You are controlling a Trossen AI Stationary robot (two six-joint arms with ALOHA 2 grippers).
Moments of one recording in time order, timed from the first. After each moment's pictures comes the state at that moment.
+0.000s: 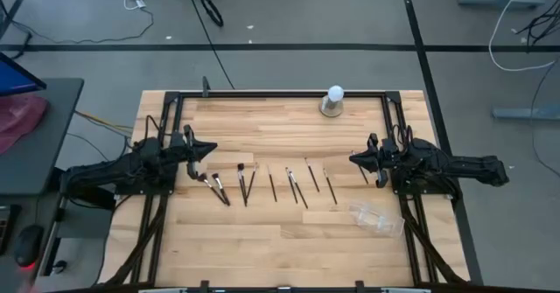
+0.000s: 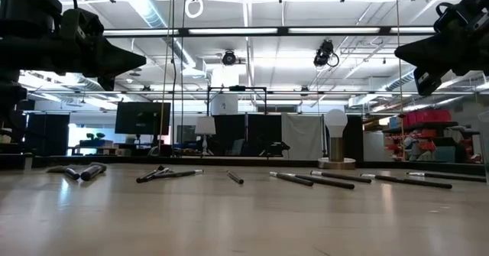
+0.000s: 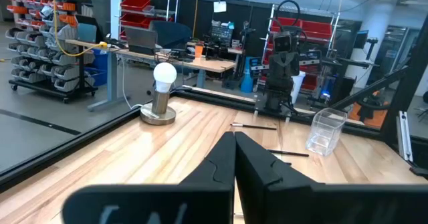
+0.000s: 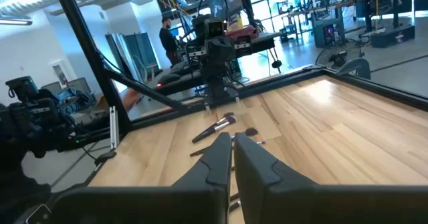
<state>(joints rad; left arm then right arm) 0.21 0.01 0.01 0.07 -0.07 -0.15 -0.06 0.02 0.02 0.03 -0.06 0.29</state>
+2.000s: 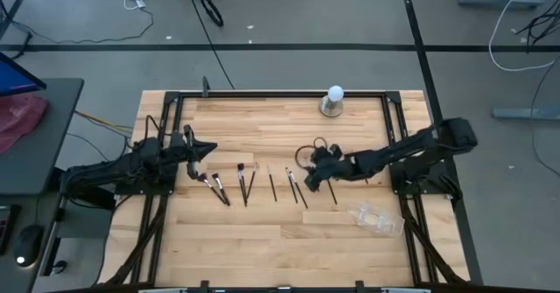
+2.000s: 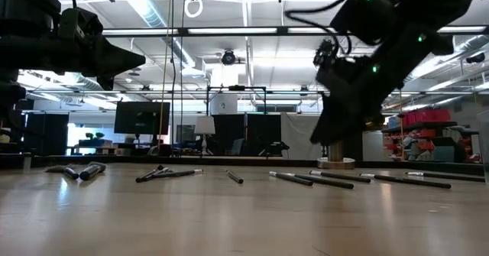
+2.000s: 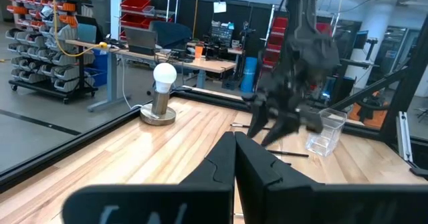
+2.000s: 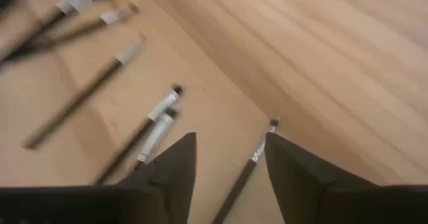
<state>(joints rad) 0.21 0.01 0.01 0.07 -0.07 -0.15 0.13 1.59 0.70 -0.02 0.47 0.66</state>
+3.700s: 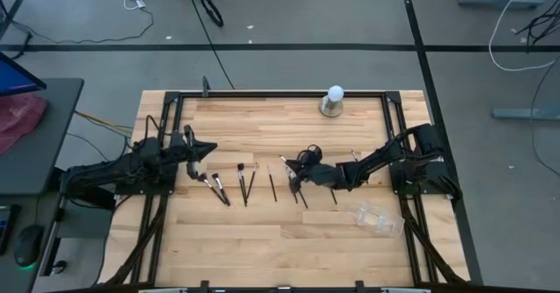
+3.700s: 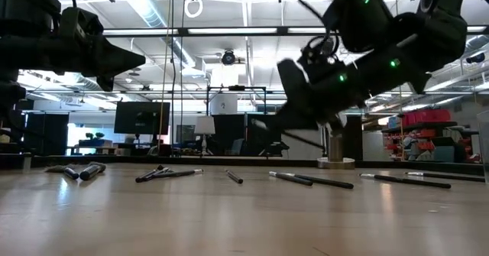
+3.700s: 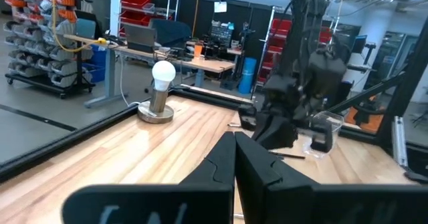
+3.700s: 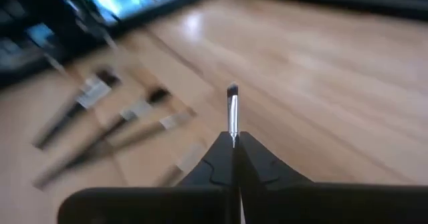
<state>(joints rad) 0.21 0.01 0.01 0.07 -0.06 -0.20 0.15 1.85 0.68 0.78 0.60 0.48</state>
